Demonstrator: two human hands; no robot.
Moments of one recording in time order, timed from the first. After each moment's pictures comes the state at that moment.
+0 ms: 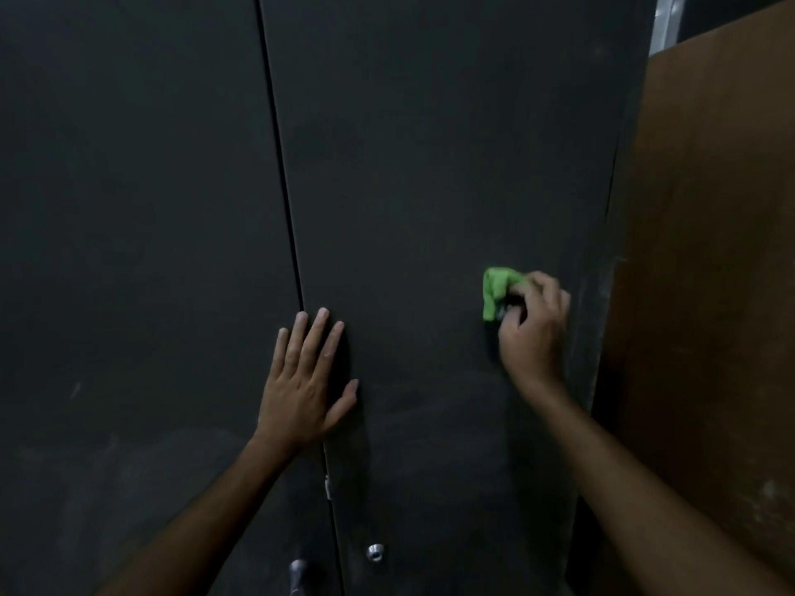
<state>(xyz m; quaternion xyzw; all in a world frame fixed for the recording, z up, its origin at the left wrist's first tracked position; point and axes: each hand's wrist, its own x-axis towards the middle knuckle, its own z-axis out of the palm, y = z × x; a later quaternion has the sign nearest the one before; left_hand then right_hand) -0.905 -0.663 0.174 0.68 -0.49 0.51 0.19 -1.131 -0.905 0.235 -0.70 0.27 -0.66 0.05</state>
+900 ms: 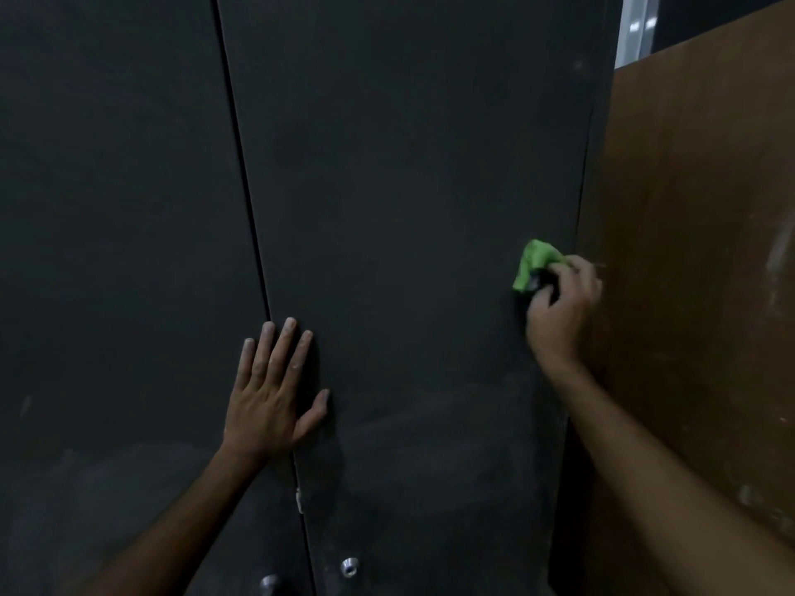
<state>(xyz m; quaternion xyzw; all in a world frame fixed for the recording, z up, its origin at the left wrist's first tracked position) -0.895 -0.670 0.167 0.67 -0.47 0.55 0.17 -1.175 -0.957 0.263 -0.67 0.34 -0.66 0.07</state>
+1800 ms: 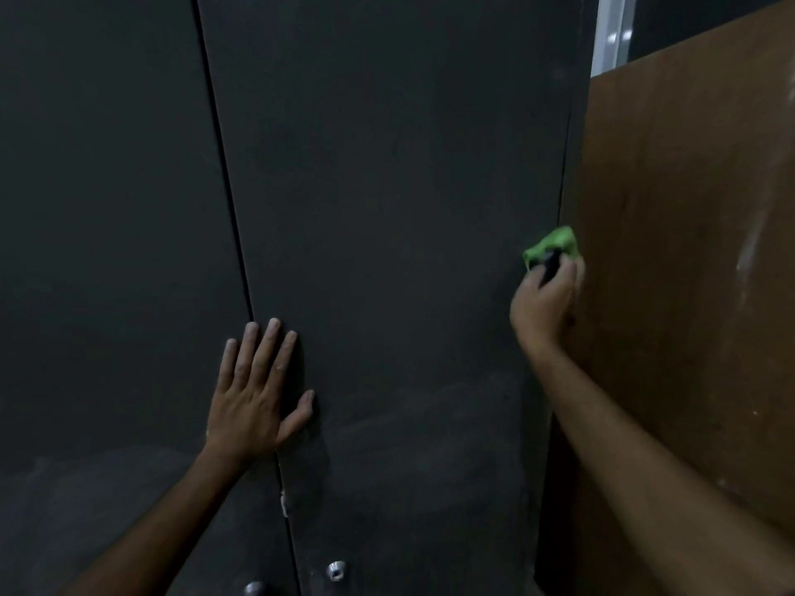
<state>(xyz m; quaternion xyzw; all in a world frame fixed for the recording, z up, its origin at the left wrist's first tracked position) -0.894 -0.670 0.168 0.67 -0.46 0.56 0.16 -1.168 -0.941 0.285 -0.59 0.36 -0.68 0.24</state>
